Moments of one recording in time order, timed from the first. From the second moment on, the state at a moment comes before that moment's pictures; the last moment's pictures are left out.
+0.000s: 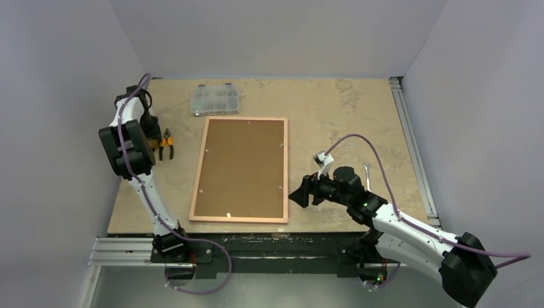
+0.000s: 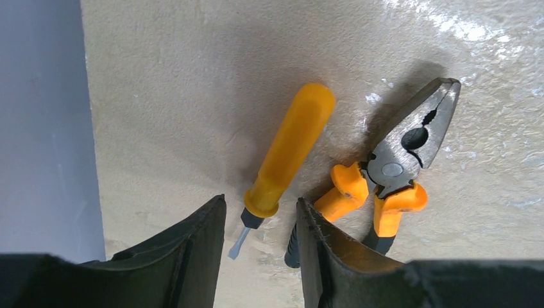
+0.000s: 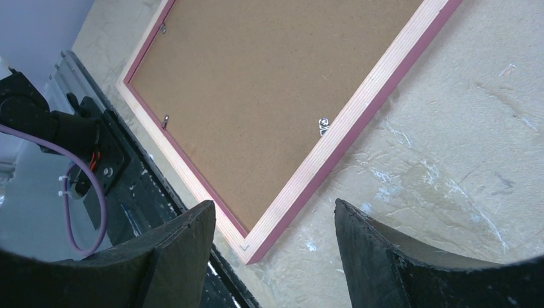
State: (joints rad) left arm 0.36 2.22 1.81 -0.98 -0.15 0.01; right arm 0.72 0.87 0.33 0.10 -0.27 0.50
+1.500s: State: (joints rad) left arm 0.26 1.67 1.53 -1.00 -0.13 -0.26; right arm 0.72 0.90 0.41 -0.04 -0.20 0.55
